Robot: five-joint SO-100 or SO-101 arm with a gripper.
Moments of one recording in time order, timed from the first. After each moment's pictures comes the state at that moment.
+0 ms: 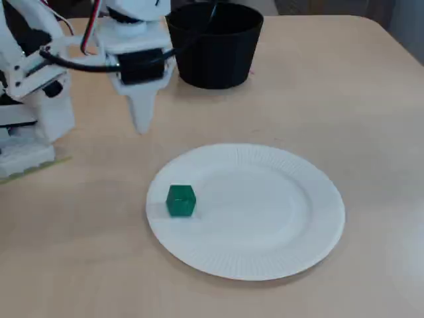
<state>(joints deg) 31.9 113.8 115.0 88.6 38.8</state>
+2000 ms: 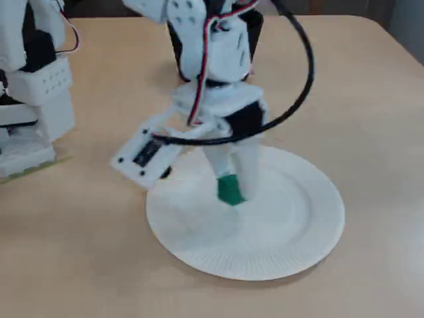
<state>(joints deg) 26.5 84.4 93.5 61.9 18.3</state>
